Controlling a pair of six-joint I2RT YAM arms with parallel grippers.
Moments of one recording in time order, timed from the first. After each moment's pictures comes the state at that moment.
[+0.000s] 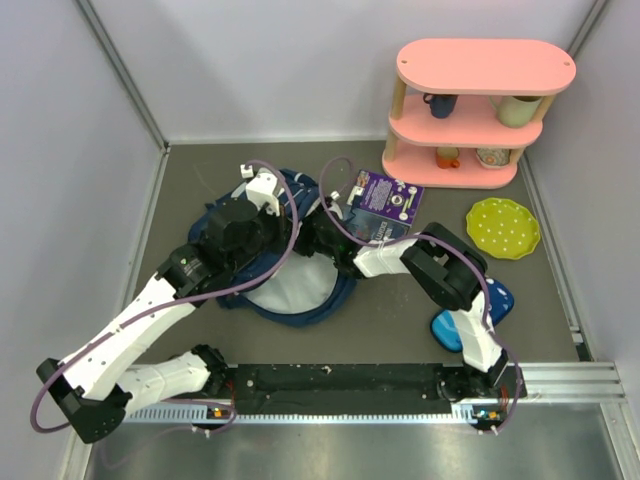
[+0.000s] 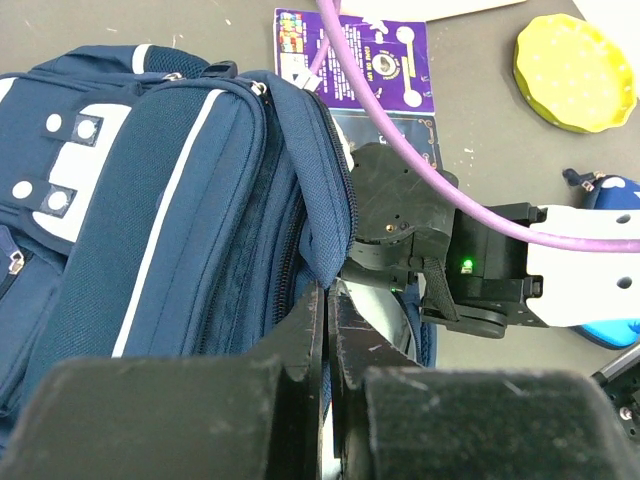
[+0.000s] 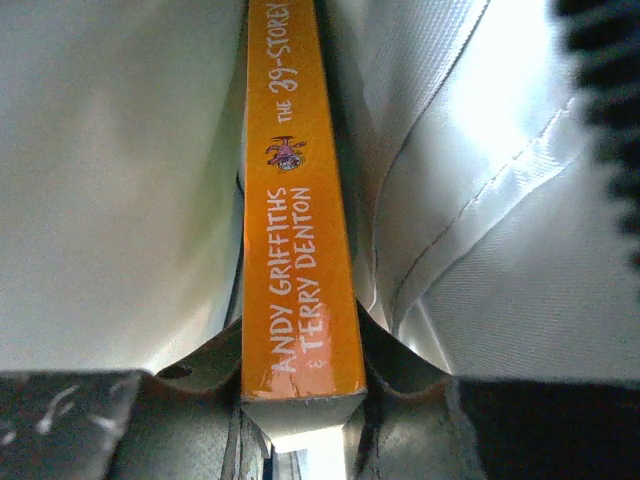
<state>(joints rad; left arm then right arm) -0.74 0.99 1.11 -0.50 -0.17 -0.31 0.88 2.10 1.20 0.57 0.03 1.33</state>
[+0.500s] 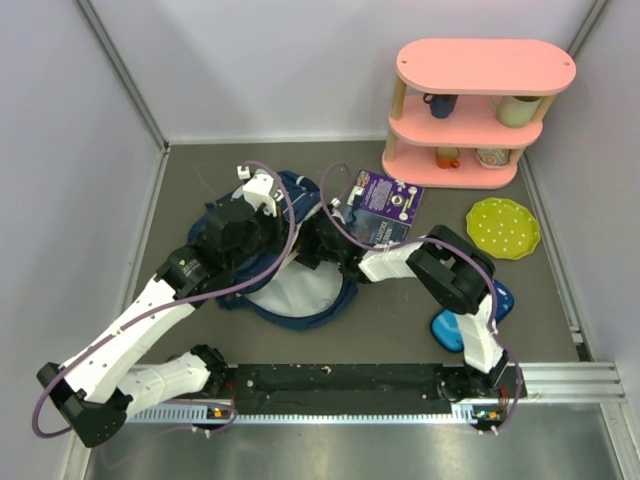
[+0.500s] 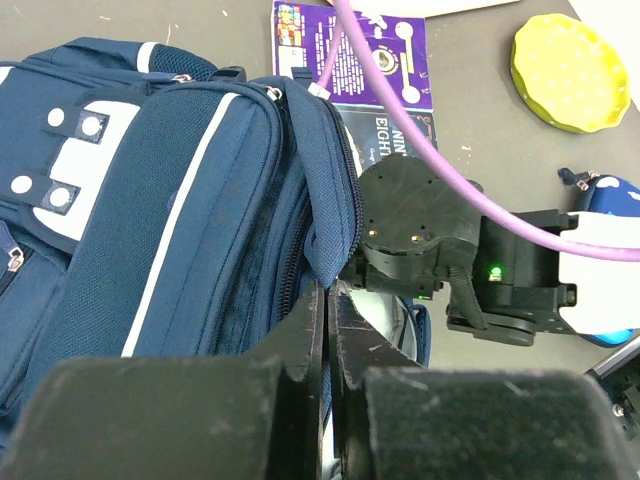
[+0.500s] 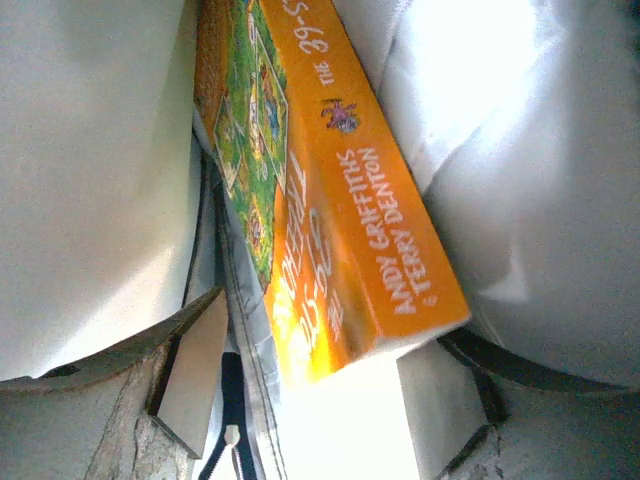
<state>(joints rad) -0.70 0.97 1.08 -0.48 -0.12 -0.32 0.89 2.06 1.14 0.52 -0.03 1.28</state>
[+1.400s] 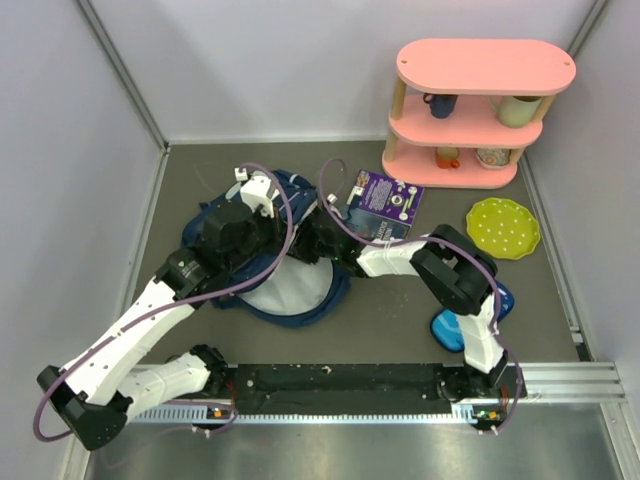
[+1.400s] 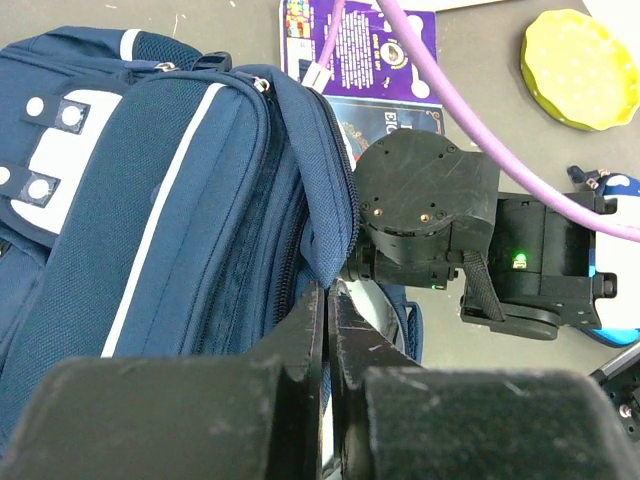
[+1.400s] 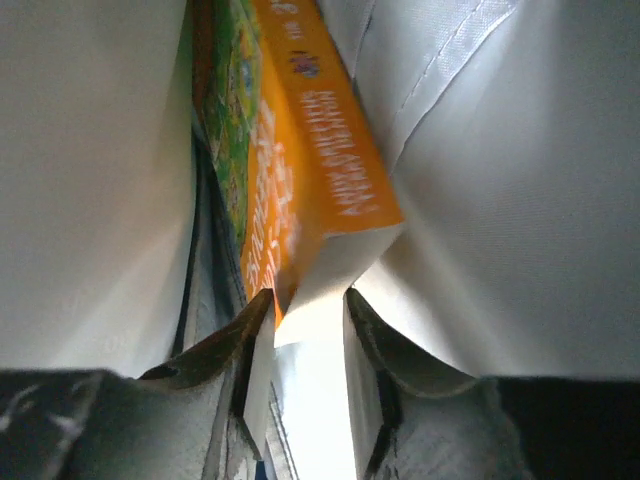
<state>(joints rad) -0.68 0.96 1.05 -0.47 -0.10 -0.32 0.89 2.03 1.19 0.39 -0.05 1.28</state>
